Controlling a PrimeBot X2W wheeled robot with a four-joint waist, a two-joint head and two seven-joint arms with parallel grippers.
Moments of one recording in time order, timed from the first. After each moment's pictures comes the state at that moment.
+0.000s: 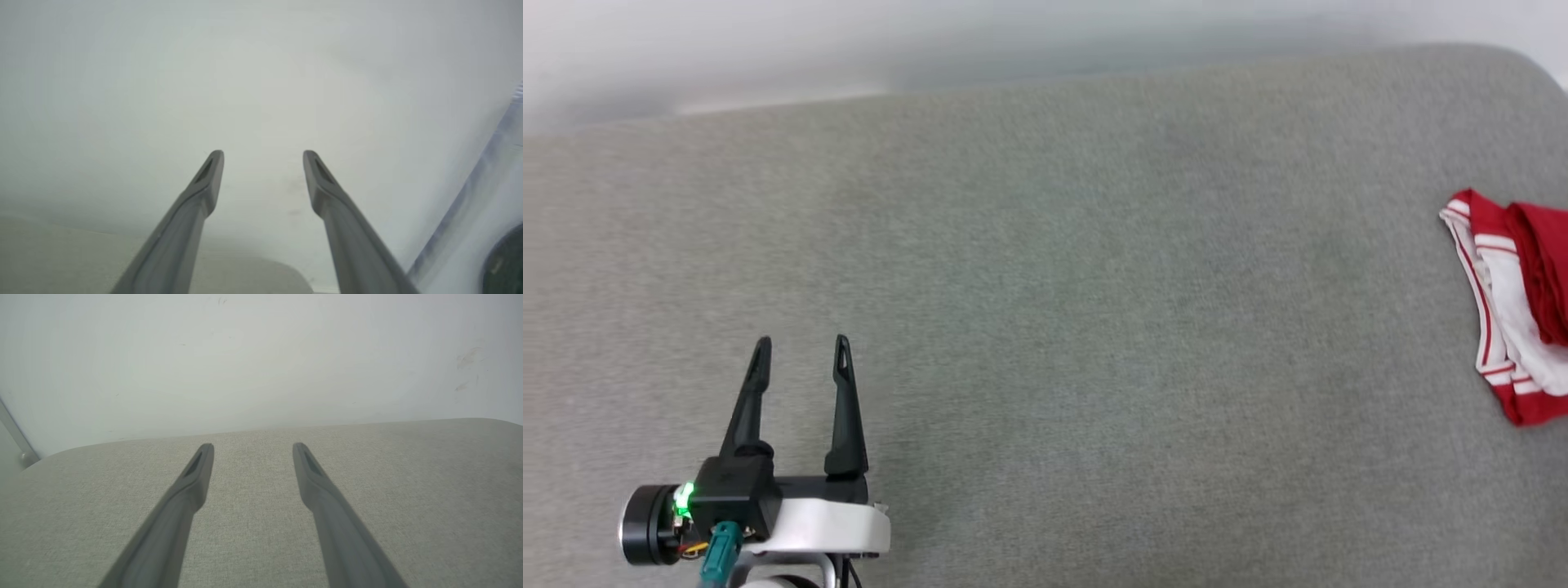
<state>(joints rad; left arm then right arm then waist) -0.01 0.06 -0.03 -0.09 -0.04 0.06 -0.26 -0.81 -0.59 0.08 0.55 0.31 0.13 -0.26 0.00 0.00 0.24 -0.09</state>
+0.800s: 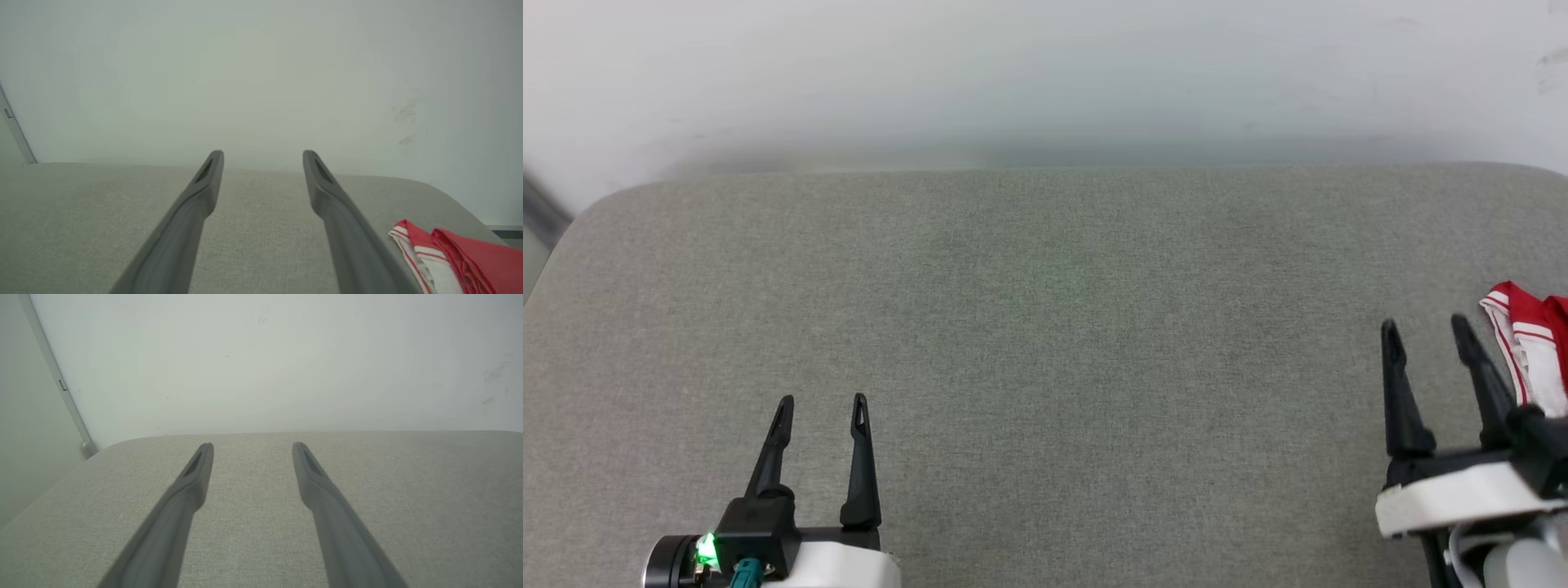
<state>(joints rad) 0.08 0.05 -0.05 -0.04 -0.05 0.07 -0.26 -0.10 -0.11 -0.07 0.09 0.12 0.13 -0.26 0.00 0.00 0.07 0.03</state>
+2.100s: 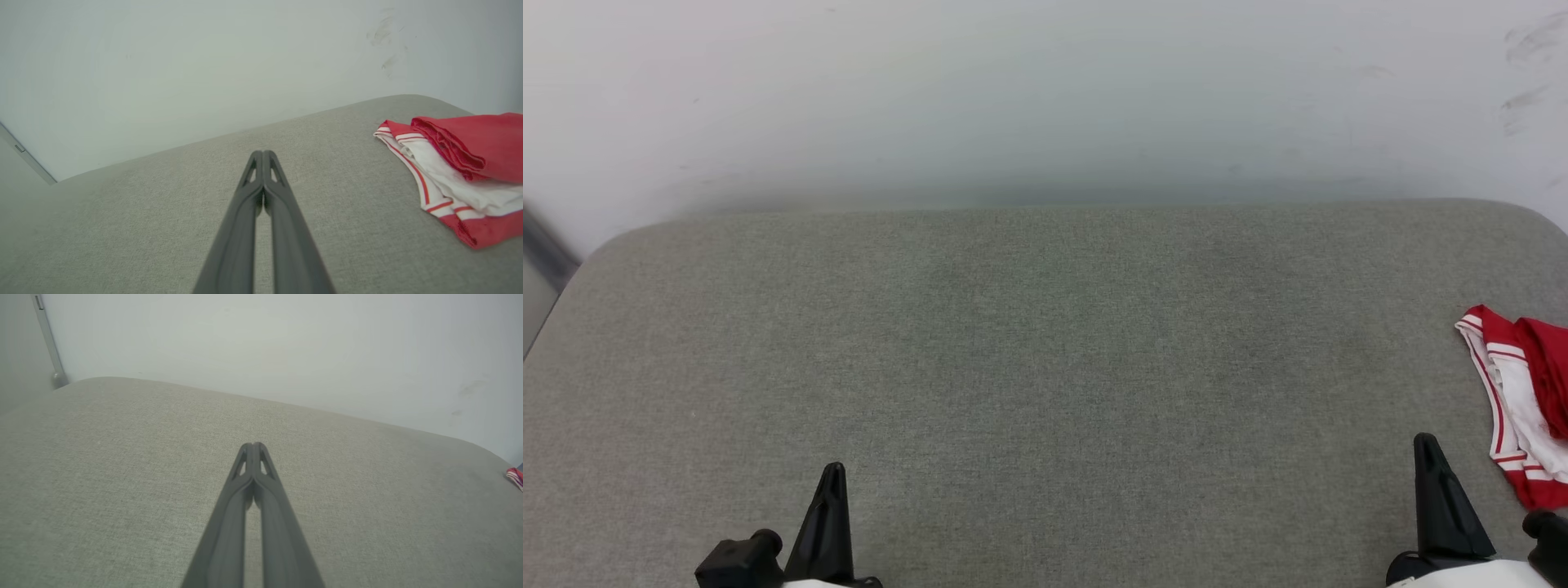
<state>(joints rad) 0.15 0.06 -0.06 0.04 -0.27 0.02 -0.23 0.13 -0.05 -0.10 0.06 0.32 0.13 -0.22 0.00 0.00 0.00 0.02</state>
